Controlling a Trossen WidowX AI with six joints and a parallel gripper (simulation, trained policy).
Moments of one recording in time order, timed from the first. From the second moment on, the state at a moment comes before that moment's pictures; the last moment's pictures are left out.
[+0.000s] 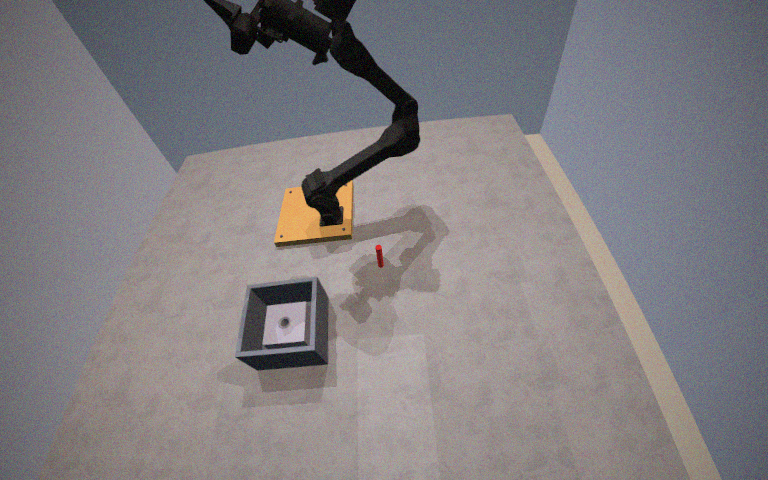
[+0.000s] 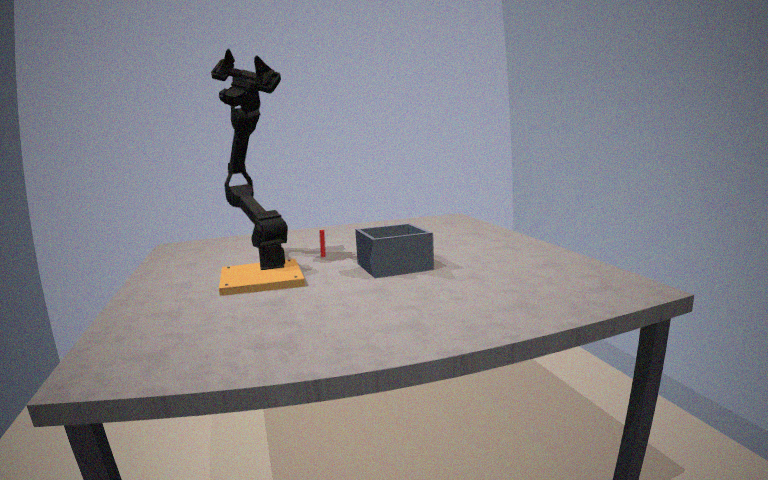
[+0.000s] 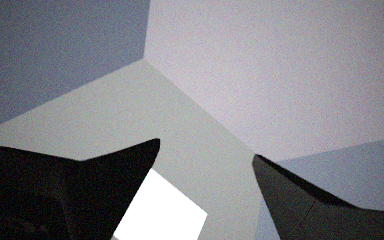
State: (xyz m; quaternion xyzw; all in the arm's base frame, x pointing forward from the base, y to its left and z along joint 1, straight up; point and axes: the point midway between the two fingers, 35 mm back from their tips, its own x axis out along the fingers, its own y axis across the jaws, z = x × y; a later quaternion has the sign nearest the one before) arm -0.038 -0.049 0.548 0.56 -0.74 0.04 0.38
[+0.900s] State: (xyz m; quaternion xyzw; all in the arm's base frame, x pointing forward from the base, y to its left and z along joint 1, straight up) arm 0.060 -0.140 0.429 0.74 -0.51 -0.22 0.39
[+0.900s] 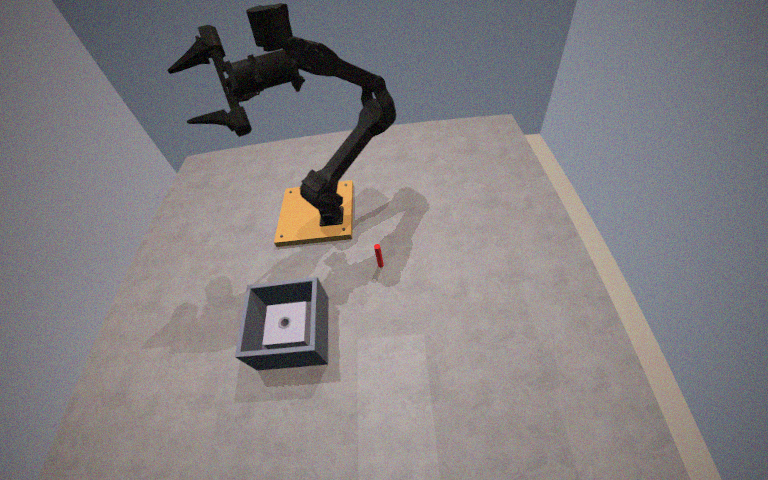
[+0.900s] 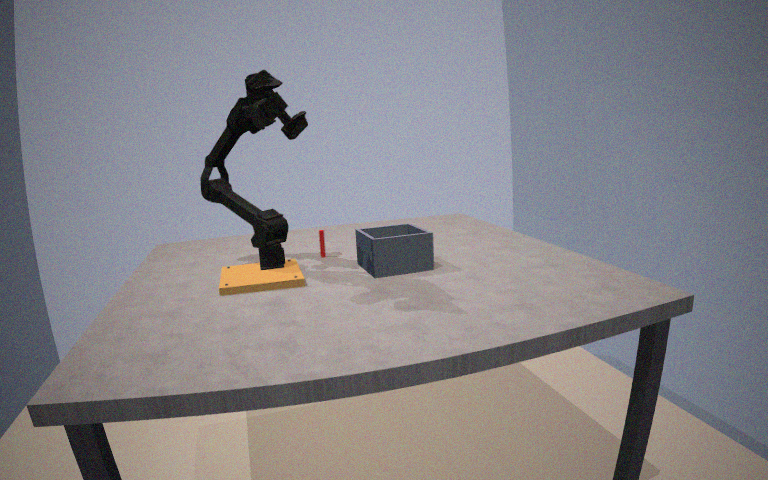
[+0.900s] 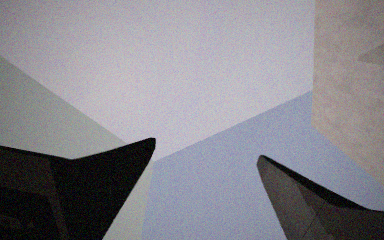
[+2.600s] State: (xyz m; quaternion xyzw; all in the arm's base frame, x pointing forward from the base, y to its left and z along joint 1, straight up) arm 0.185 -0.001 0.206 0.62 0.28 -0.40 0.61
